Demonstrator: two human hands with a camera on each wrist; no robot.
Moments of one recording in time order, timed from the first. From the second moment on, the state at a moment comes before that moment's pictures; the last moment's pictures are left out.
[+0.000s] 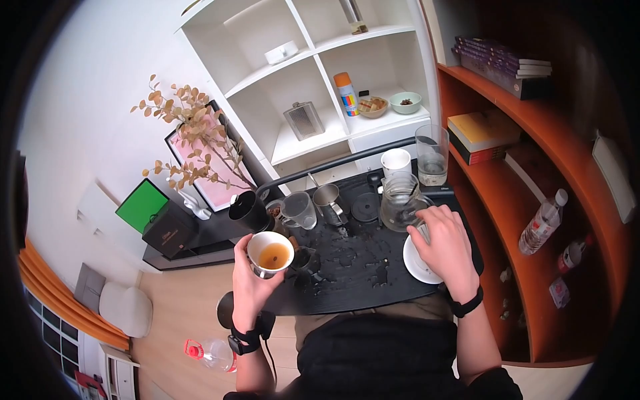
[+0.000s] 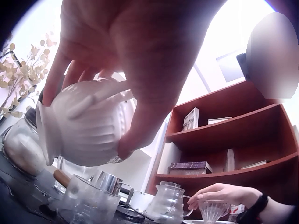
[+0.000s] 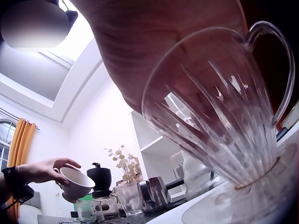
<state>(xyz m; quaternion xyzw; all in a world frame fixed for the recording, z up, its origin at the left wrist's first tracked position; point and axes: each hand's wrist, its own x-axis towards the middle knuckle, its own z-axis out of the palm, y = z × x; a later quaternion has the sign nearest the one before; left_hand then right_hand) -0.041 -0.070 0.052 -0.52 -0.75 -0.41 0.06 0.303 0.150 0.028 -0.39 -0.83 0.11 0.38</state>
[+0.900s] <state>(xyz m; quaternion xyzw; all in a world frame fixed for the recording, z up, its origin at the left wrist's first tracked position) -0.044 -0.060 0.074 -0.66 -0.71 -0.18 0.17 0.303 0.150 0.027 -0.39 -0.83 0.11 0.38</state>
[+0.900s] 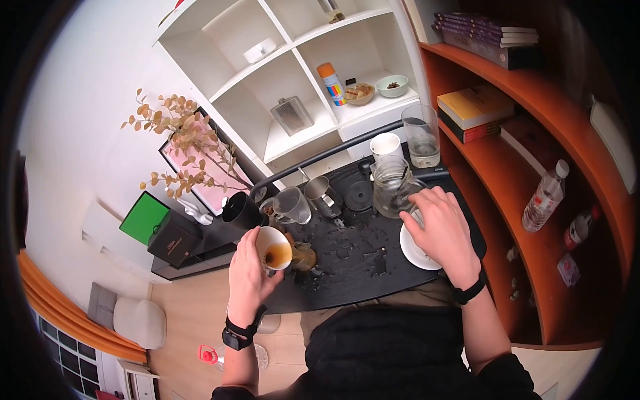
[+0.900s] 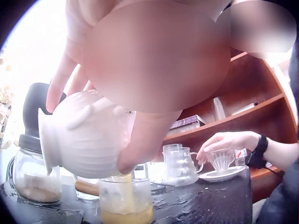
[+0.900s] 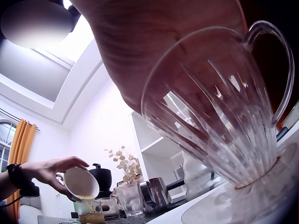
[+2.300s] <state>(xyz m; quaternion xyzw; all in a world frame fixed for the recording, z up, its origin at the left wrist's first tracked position) -0.016 -0.021 0.070 -0.64 -0.63 -0.44 0.02 0.303 0.151 0.034 -0.36 -0.84 0.11 0.38</state>
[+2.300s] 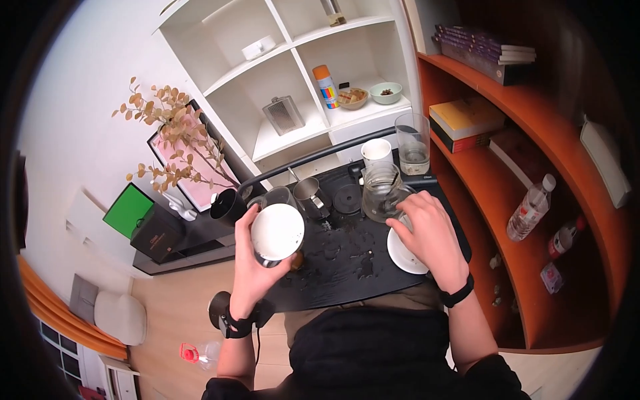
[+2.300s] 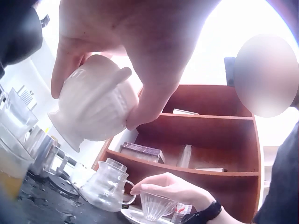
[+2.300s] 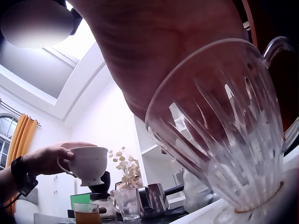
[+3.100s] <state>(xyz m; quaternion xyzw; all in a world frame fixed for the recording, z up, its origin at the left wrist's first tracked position) 0.023 0.020 0.012 -0.58 -0.70 -0.41 -0.06 0.288 0.168 0.041 -0.27 -0.91 0.22 0.22</state>
